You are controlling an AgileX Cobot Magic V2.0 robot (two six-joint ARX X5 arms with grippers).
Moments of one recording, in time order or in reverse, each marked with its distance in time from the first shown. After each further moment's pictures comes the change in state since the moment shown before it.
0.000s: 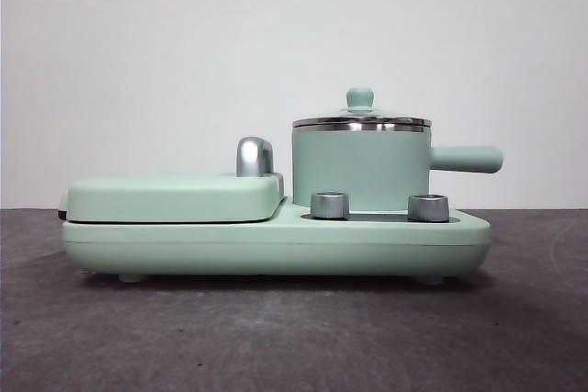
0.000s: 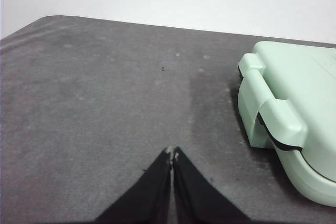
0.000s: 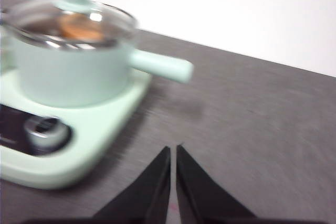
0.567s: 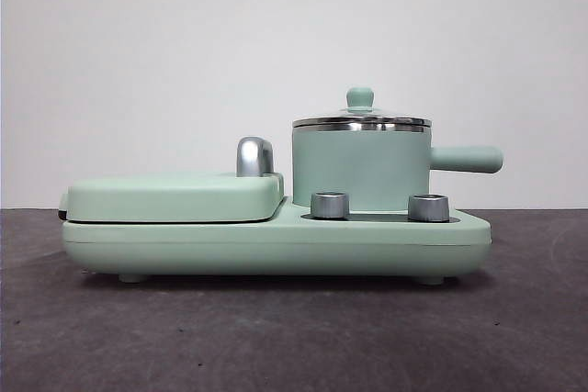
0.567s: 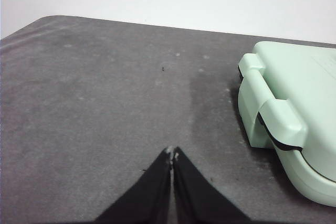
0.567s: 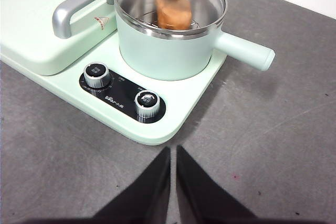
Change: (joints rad) left arm 0.000 0.000 0.000 0.000 0.000 0.000; right arm 0.235 0.296 0.548 -0.589 -0.048 0.026
